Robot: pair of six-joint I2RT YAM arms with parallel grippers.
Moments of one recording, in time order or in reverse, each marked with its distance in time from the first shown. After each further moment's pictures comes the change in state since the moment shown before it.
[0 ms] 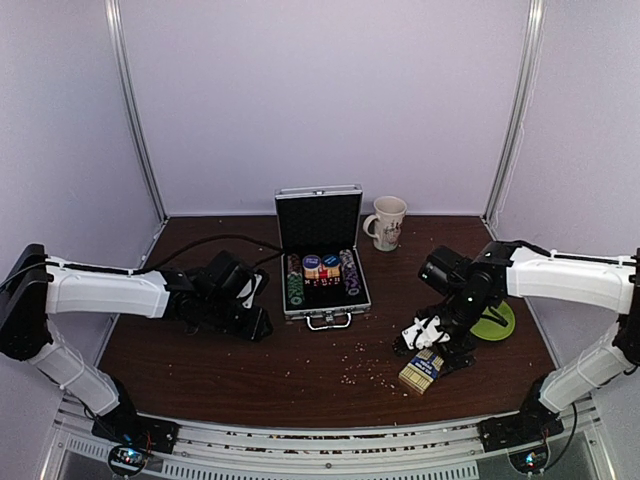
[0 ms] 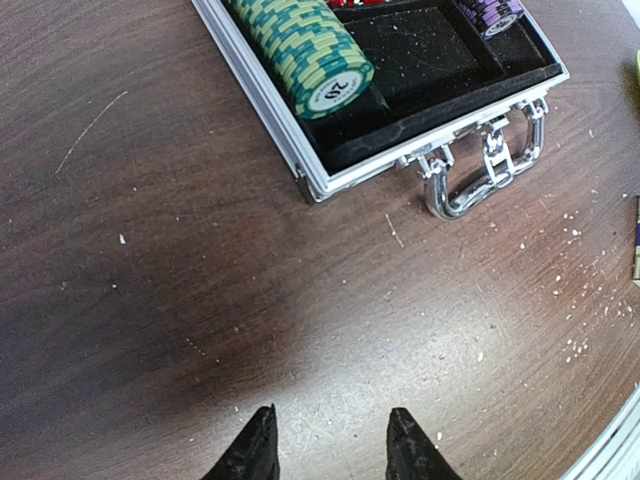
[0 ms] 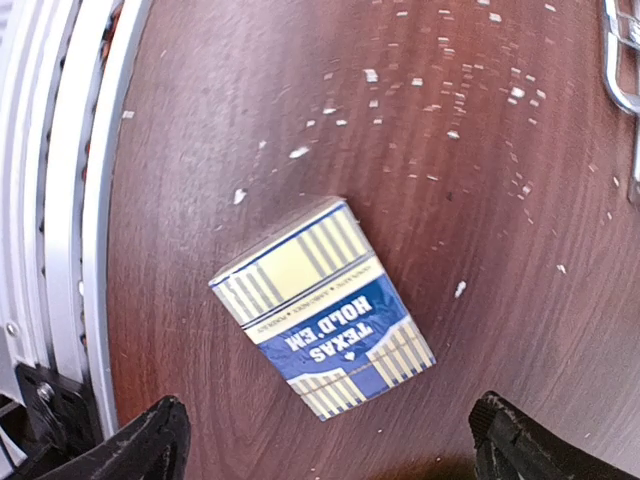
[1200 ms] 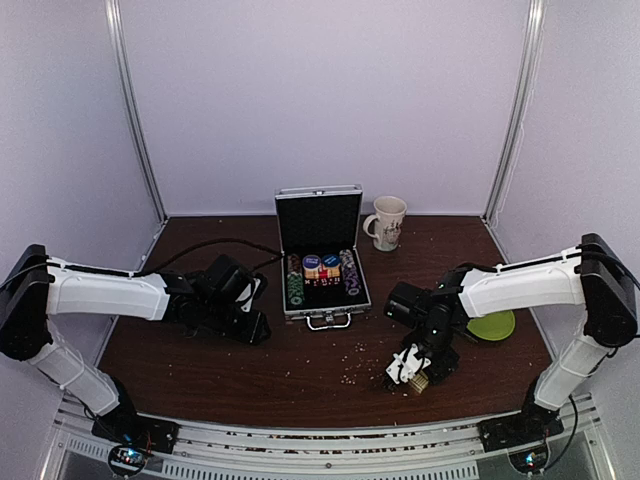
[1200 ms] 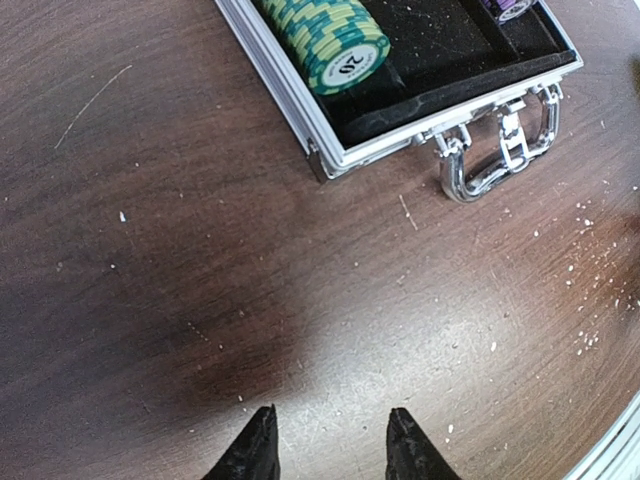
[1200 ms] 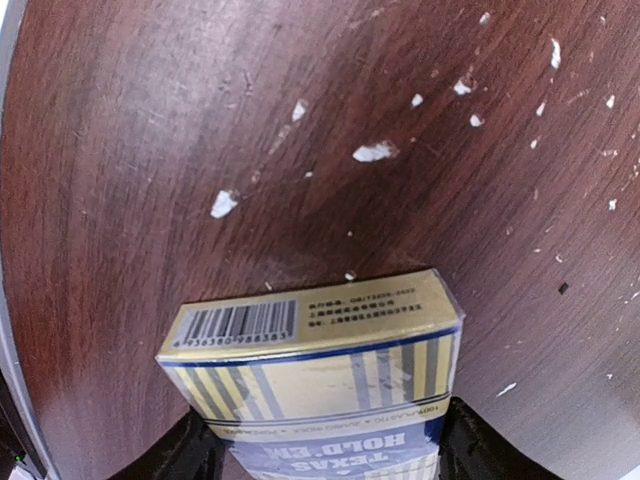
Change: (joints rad) left arm -0.001 -0.001 -0.022 0.001 0.001 -0.023; right arm 0.147 0.234 -0.033 0.124 0.226 -0.119
